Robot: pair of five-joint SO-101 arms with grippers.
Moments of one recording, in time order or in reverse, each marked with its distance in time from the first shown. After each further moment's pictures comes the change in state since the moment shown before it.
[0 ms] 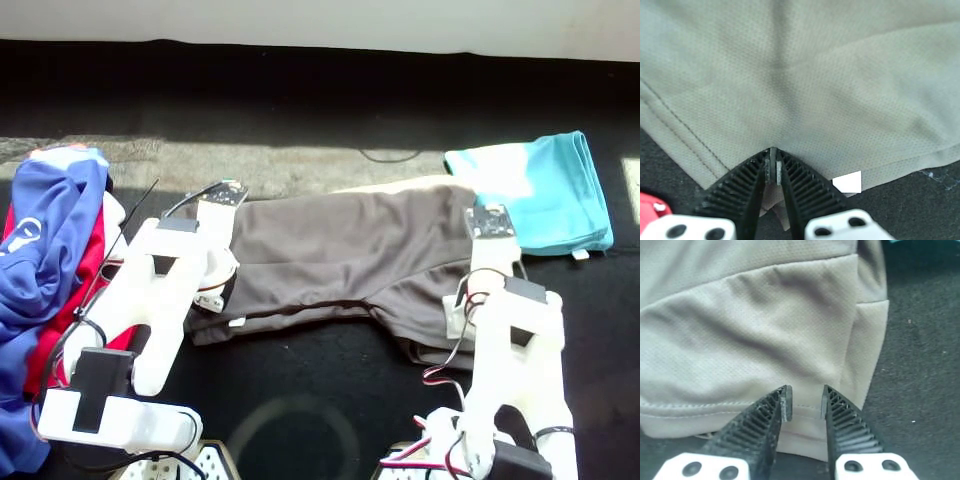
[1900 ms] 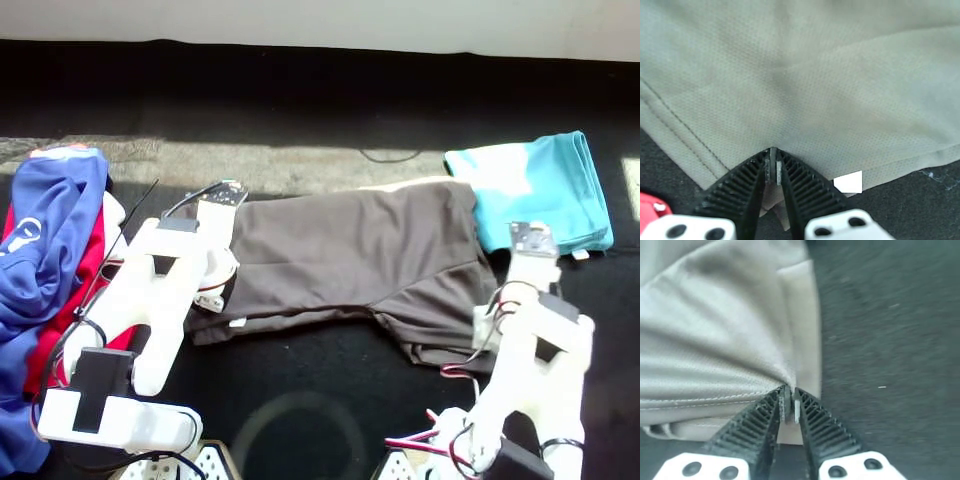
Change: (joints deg) left arm 0.0 0.0 0.0 0.0 0.0; right arm 13.7 0.0 0.4 -1.4 3.2
